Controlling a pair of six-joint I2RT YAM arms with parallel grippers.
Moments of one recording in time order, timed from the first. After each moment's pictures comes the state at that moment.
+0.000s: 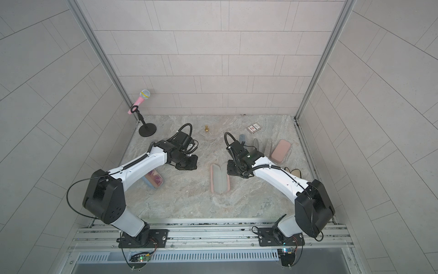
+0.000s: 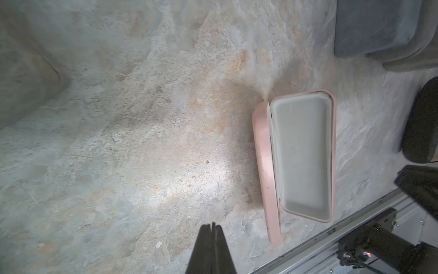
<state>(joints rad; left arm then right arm) -0.51 1.61 1.20 -0.83 0.27 -0.41 0.58 1.43 1.08 -0.79 -0.01 0.67</state>
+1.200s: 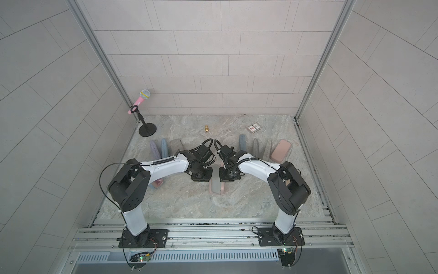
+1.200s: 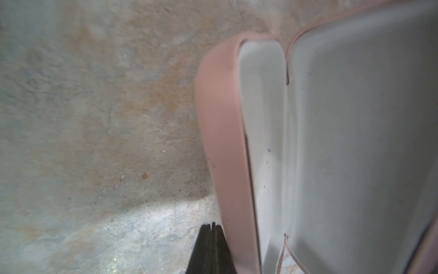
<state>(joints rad) -0.71 1.82 1.19 -0.69 0.23 -0.58 0.65 1.73 1.14 -0.73 -0.19 0.55</state>
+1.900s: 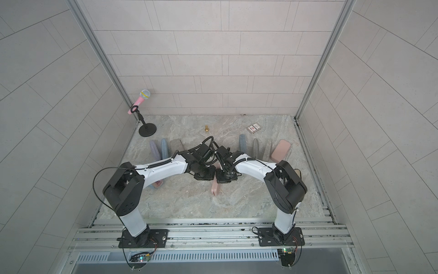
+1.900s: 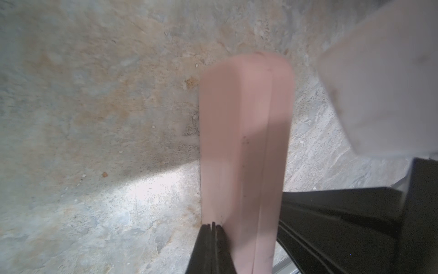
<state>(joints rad) -0.74 1.76 1.19 -0.63 0.26 -0.62 0.68 1.76 1.16 -0.71 -0.22 0.56</state>
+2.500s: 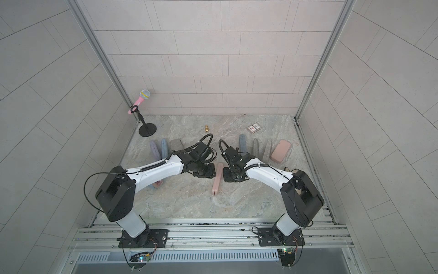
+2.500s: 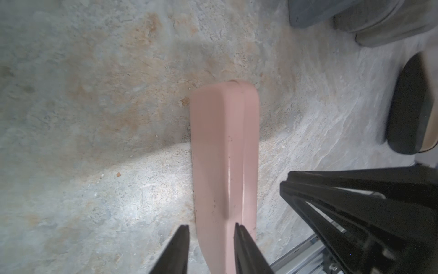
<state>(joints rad) -0.75 1.69 1.19 -0.64 0.21 -0.61 0.63 1.54 1.01 -0.69 -0.08 0.62</state>
